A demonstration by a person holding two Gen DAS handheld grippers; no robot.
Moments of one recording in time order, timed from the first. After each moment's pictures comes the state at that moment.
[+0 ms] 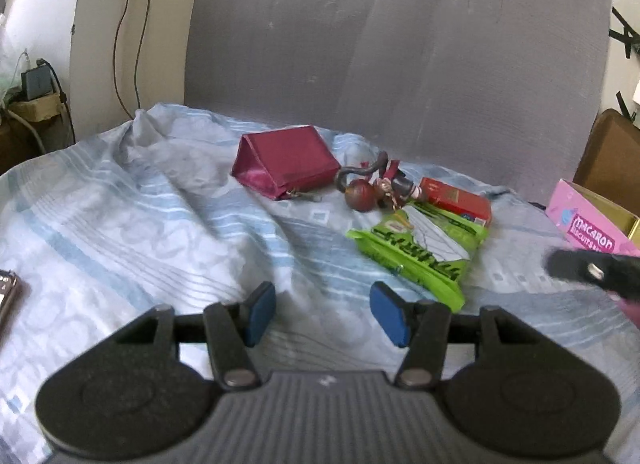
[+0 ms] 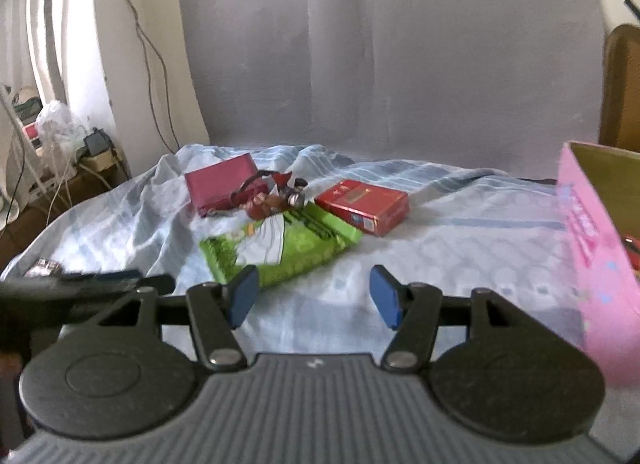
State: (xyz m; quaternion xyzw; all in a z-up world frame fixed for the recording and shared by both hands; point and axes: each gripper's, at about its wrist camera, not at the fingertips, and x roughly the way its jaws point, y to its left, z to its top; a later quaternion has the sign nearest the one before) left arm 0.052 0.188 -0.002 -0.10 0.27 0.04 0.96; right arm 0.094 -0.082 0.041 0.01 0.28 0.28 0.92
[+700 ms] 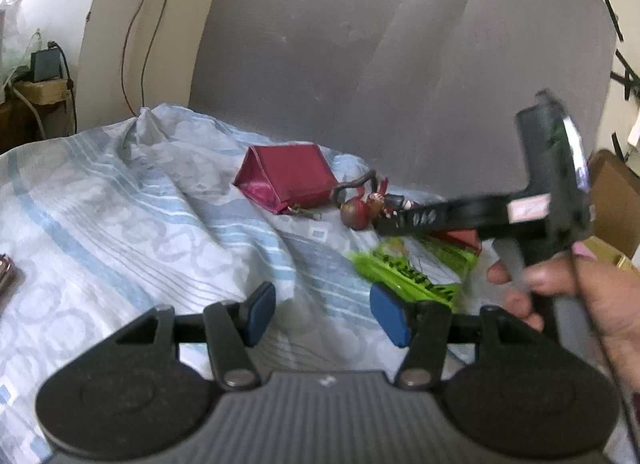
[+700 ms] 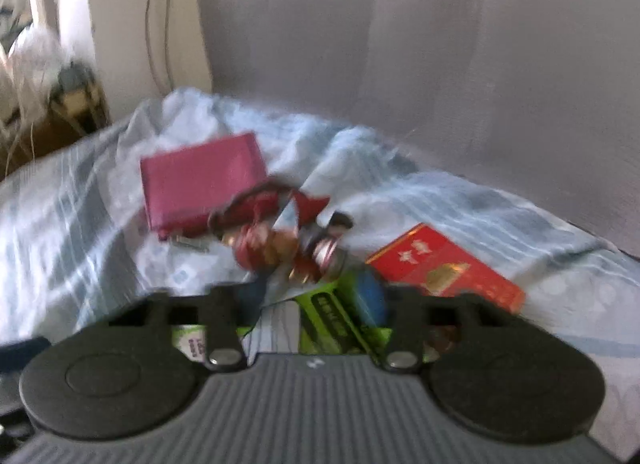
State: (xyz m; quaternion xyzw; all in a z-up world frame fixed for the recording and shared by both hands) left arm 0.043 0.202 -0.001 -0.15 0.24 0.03 0.96; right arm 0.213 0.033 0.015 -0.11 0.33 0.32 0.88
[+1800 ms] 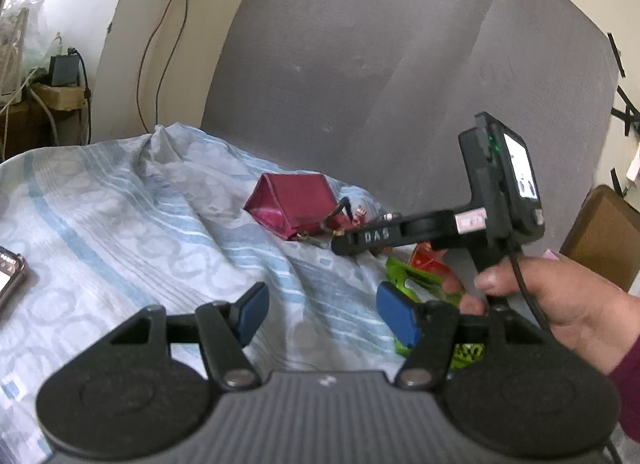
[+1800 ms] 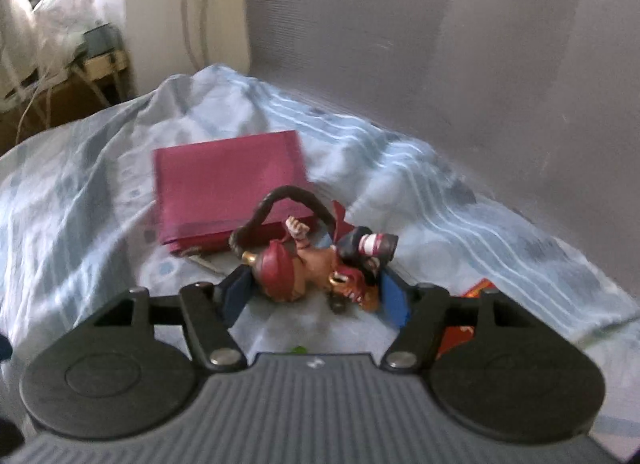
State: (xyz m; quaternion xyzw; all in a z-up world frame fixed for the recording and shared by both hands) left arm 0.032 0.210 0.002 -0.18 0.19 0.04 0.96; right arm 0.226 0.076 0.010 -0.16 0.33 0.37 0.85
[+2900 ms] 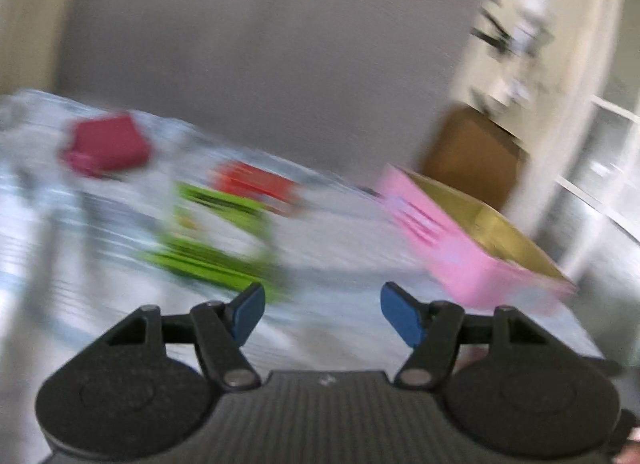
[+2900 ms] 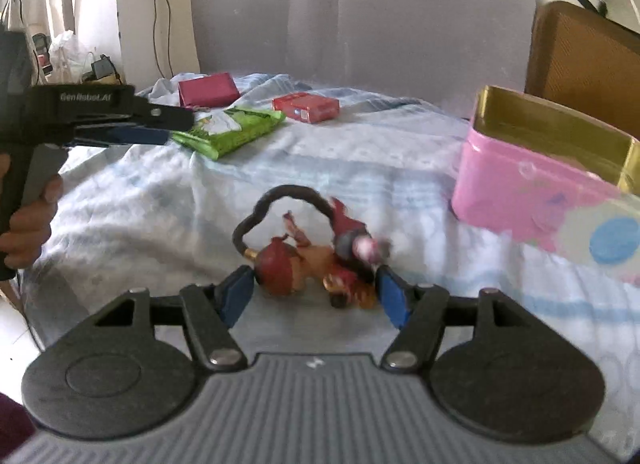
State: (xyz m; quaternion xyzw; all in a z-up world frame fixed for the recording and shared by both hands) left arm 0.026 0.099 0.019 -0.15 0.27 -0.19 0.93; right arm -0.014 -0.186 0.016 -0.07 0.31 0.26 0.91
